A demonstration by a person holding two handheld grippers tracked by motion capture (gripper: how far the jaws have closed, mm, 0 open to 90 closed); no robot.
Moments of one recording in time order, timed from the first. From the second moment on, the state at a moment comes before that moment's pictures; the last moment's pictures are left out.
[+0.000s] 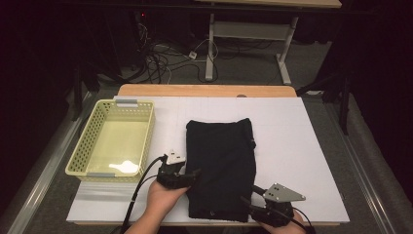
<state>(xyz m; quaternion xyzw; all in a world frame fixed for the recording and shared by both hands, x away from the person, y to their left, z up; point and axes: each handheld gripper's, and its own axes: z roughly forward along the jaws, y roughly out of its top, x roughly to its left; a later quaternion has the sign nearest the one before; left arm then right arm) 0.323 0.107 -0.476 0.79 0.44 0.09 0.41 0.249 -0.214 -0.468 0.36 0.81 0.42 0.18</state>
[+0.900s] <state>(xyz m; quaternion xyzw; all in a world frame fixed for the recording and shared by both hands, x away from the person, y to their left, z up) 0.241 0.131 -0.473 0.79 0.40 0.06 0.46 0.239 -0.220 -0.480 0.36 0.82 0.41 0.18</state>
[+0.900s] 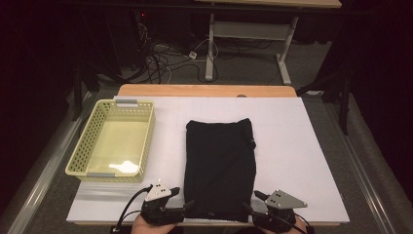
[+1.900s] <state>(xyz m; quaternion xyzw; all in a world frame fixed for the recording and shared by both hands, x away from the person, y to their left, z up) 0.249 0.136 -0.479 0.81 0.39 0.00 0.44 0.267 -0.235 -0.475 0.37 0.78 0.46 0.20</state>
